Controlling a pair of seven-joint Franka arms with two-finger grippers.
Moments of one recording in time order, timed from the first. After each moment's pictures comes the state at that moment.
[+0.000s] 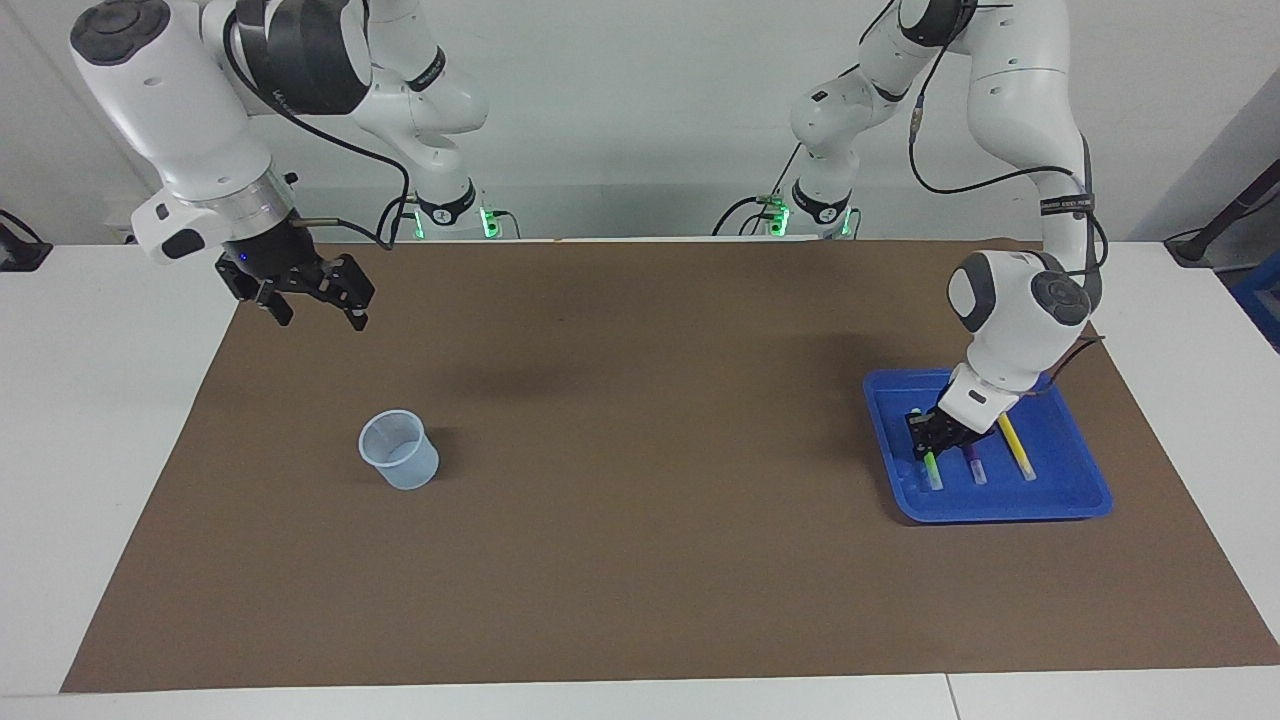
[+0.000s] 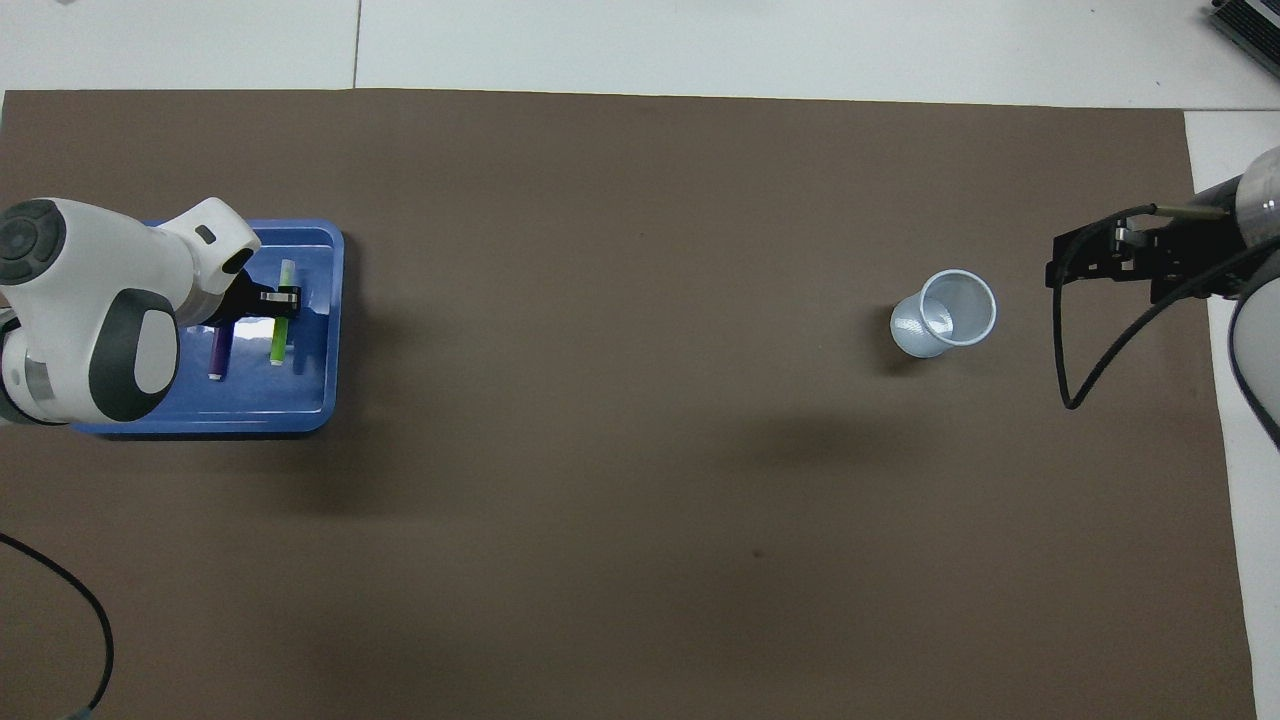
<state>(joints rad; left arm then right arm) 0.46 0.39 -0.50 -1.94 0.13 2.36 -0.02 0.00 0.10 0.01 -1.53 0.04 1.65 0.16</state>
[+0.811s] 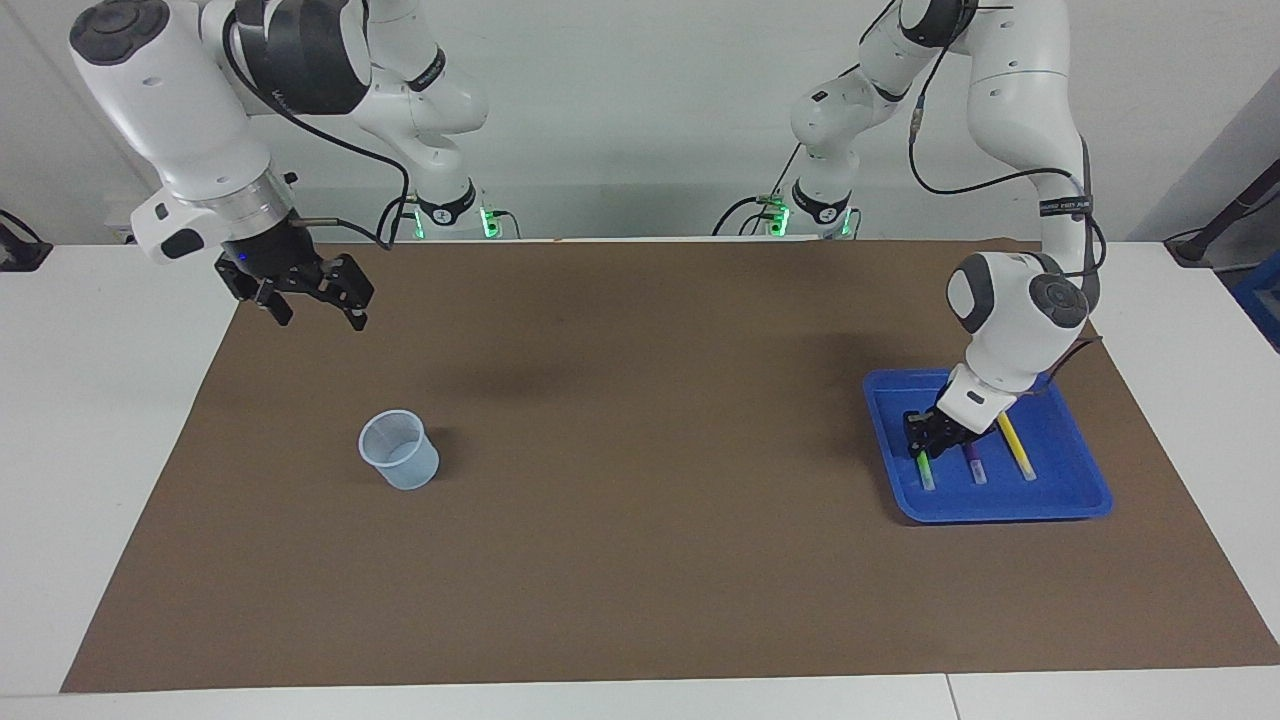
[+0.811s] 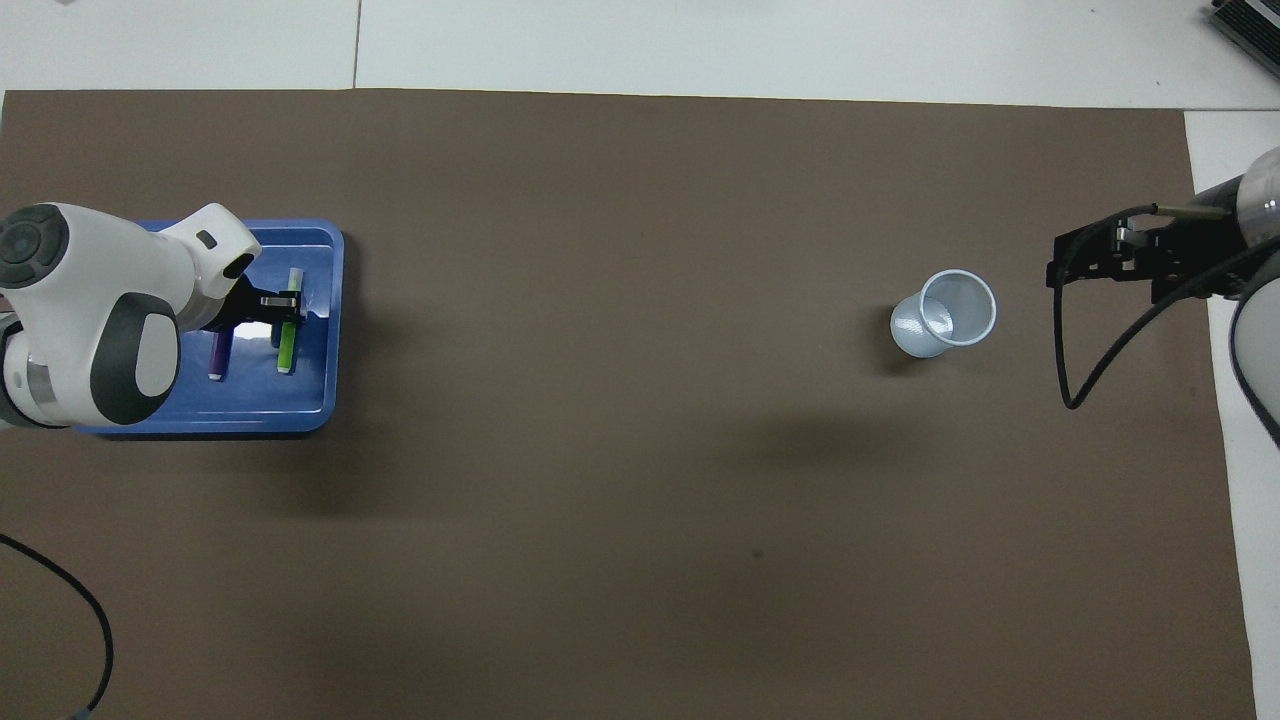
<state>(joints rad) 0.47 0.39 -0.50 -1.95 0.13 2.36 -0.02 0.00 0.10 0.01 -1.53 0.04 1.65 0.16</state>
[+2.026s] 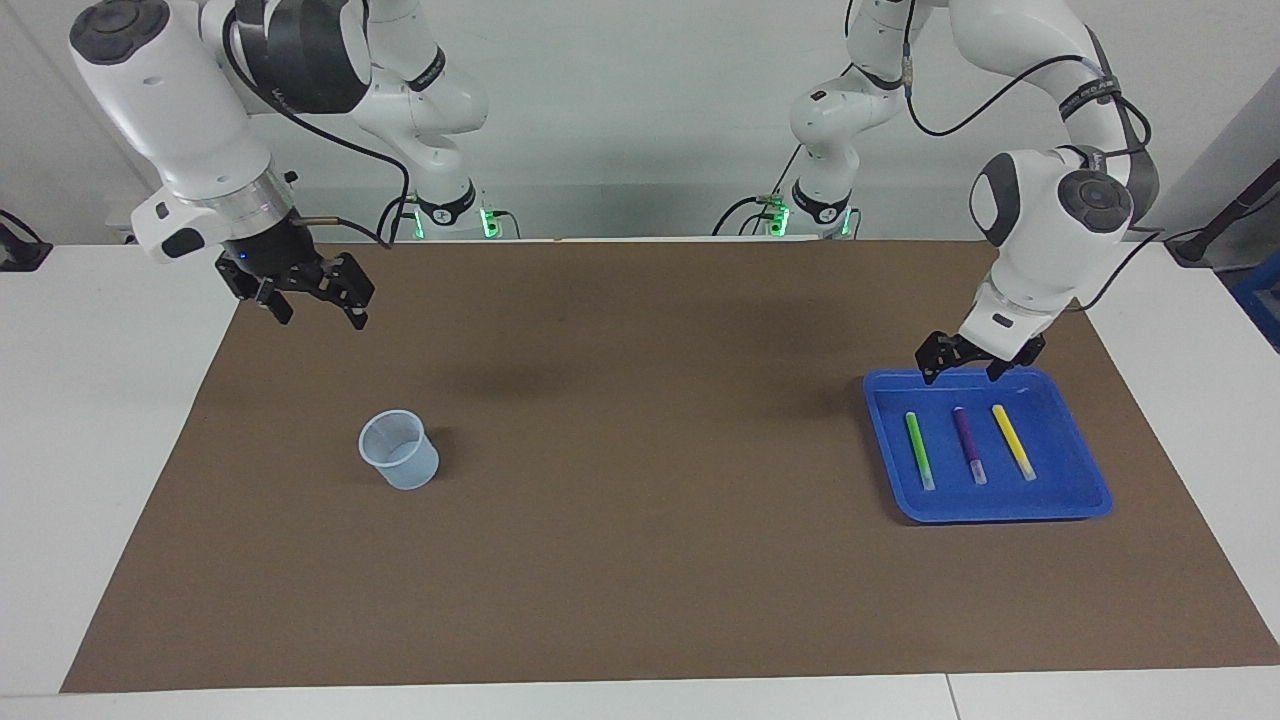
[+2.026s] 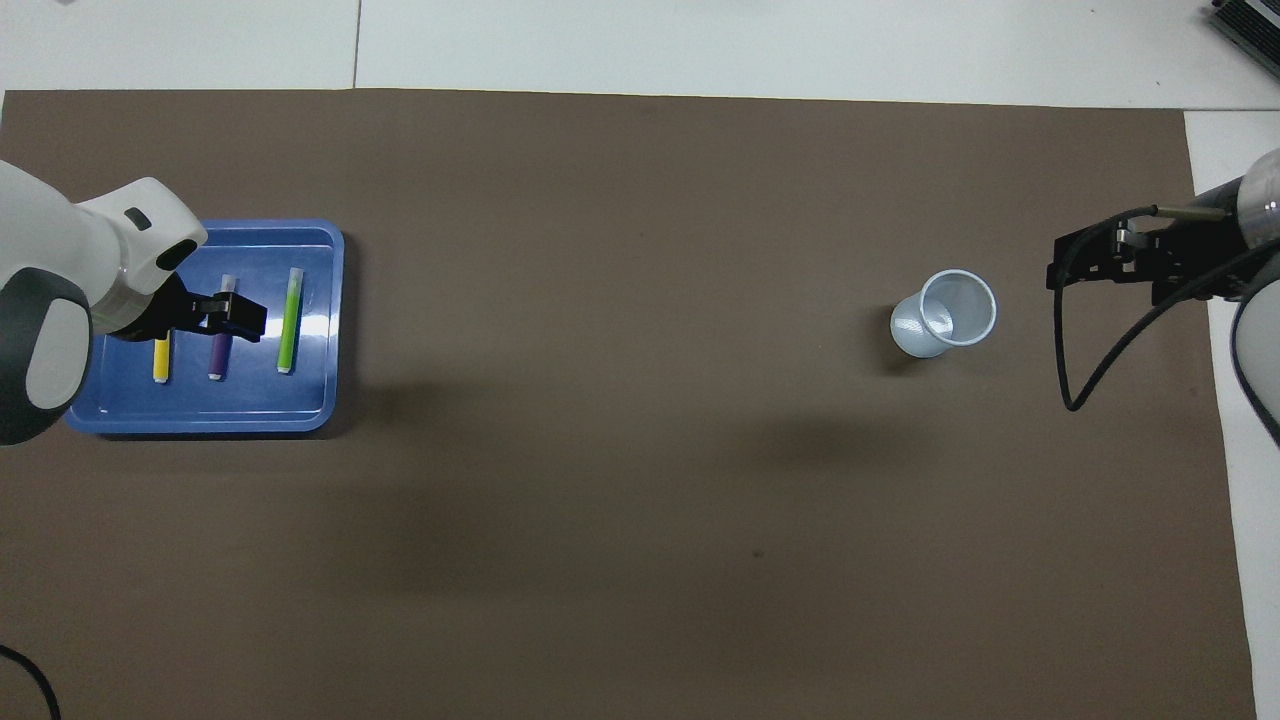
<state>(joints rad) 0.41 0.12 -0.50 -1.87 0.13 1.93 -0.05 0.00 0.10 0.01 -1.53 0.04 1.64 0.16</state>
